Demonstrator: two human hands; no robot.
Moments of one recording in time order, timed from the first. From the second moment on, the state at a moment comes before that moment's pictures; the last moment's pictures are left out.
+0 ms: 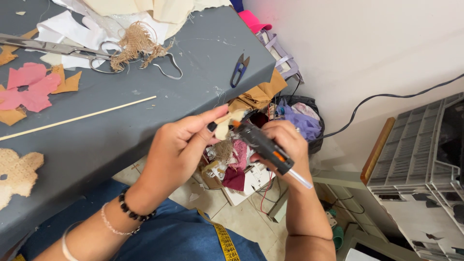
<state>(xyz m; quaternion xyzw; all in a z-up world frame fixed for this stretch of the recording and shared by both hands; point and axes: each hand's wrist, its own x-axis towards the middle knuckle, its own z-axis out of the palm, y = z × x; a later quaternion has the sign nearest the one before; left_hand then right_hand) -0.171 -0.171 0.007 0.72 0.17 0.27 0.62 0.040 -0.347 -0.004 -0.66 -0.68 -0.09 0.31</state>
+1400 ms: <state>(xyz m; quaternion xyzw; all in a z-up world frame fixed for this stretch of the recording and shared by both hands) -0.471 -0.187 -0.027 0.59 0.42 0.42 0.54 -0.170 -0.093 0.056 -0.44 -0.89 -0.04 0.09</state>
